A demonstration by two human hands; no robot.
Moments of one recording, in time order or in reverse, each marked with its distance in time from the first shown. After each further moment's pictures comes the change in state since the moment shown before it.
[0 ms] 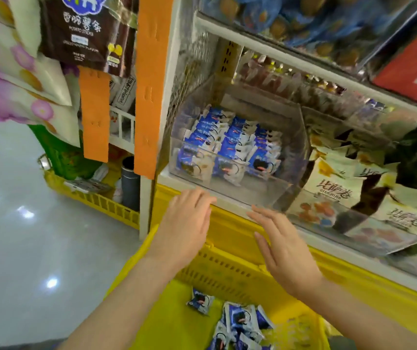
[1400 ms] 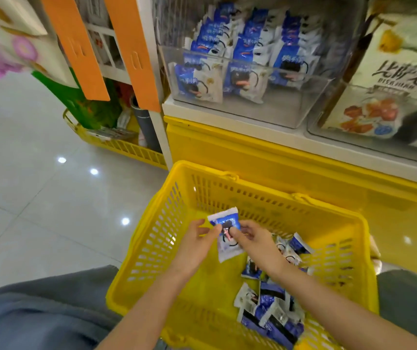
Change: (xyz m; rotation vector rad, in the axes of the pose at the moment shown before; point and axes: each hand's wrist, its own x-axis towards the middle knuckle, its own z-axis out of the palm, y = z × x) left_hand -0.126 -0.004 0.082 -0.727 -0.384 -1.120; right_hand -0.087 -0.038 0.152 1.096 -0.389 0.782
